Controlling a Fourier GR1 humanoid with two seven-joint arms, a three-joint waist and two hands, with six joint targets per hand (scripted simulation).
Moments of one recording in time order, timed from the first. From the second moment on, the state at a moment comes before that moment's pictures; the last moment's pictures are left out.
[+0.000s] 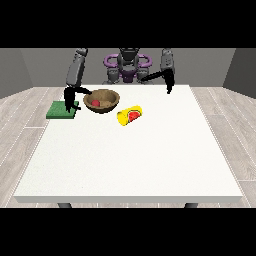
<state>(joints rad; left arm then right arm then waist) -0.62 0.03 0.03 -1.17 -0.31 0.15 -0.21 -0.43 -0.28 -0.32 -0.61 -0.23 0.29 -0.54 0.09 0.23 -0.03</state>
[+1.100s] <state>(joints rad) -0.57 0.07 0.05 -1.17 -0.26 0.08 -0.19 -0.49 -0.19 -0.26 -0.57 -0.17 0.01 -0.33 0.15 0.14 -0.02</state>
